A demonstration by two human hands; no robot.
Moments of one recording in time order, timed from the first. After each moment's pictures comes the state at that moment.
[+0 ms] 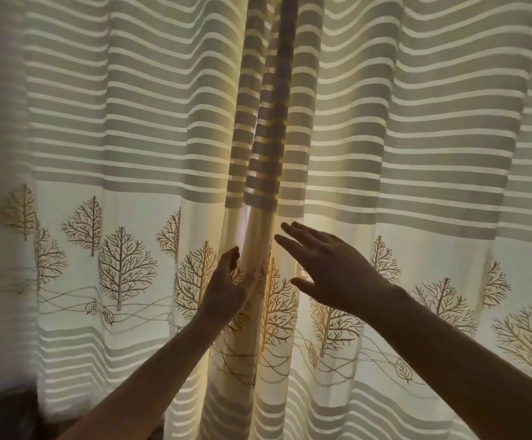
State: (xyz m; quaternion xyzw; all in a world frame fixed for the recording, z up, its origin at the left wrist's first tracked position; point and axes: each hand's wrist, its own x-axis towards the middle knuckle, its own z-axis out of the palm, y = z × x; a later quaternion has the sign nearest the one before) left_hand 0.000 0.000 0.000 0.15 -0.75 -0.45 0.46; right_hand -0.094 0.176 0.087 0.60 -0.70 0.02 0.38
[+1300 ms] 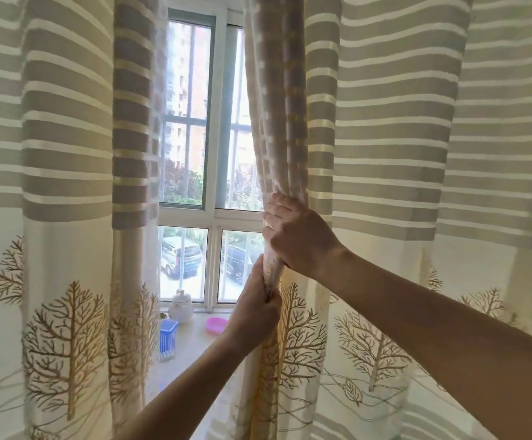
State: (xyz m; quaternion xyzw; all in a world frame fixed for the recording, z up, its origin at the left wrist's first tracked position) left_hand -0.178 0.049 0.017 -0.07 -0.77 -0.53 0.35; right_hand -0.237 0.138 0.132 0.43 -0.71 -0.25 0.49
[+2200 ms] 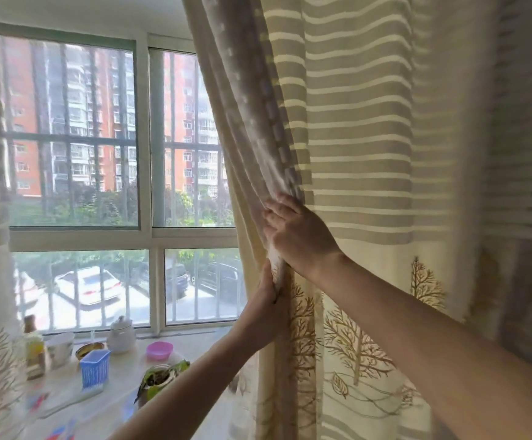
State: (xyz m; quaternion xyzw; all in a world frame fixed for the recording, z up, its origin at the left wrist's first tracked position) left_hand -0.303 0.261 0.038 -0.13 -0.82 -0.48 0.28; right_hand -0.348 0.356 0.150 0.38 -0.75 -0.20 0.51
